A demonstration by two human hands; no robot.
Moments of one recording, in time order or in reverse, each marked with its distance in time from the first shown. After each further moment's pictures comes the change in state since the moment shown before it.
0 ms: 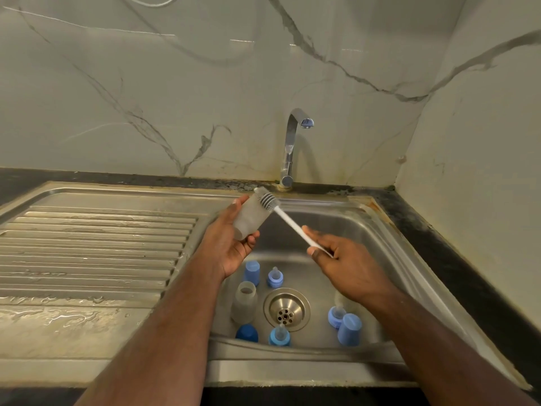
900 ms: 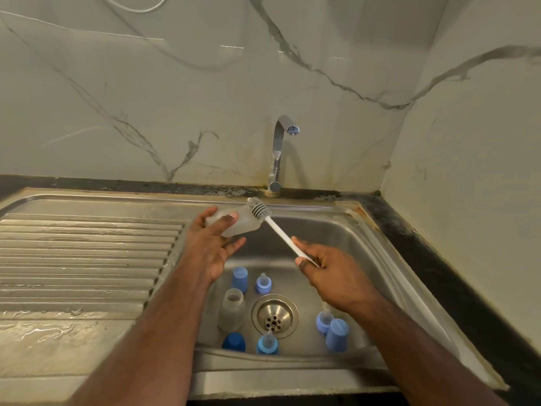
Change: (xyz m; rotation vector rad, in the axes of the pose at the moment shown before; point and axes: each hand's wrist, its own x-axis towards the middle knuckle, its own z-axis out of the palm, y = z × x) left_hand 0.016 -0.003 -0.008 -0.084 0.060 0.107; right_hand -0.004 -0.002 -0.002 0.024 -0.021 0.057
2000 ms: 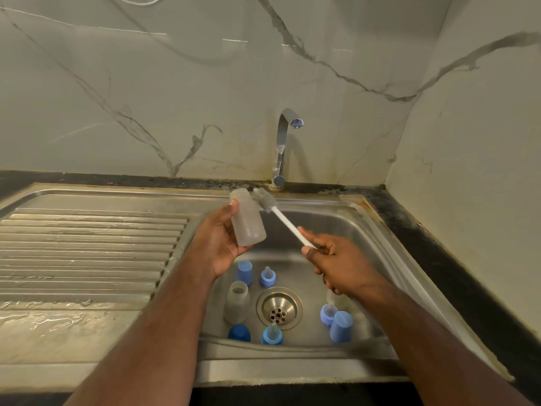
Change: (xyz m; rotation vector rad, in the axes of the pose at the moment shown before) left_hand -0.015 0.004 0.002 0.013 -0.185 -0.139; right_hand 0.004 0.007 -0.002 0.236 -0.017 0.046
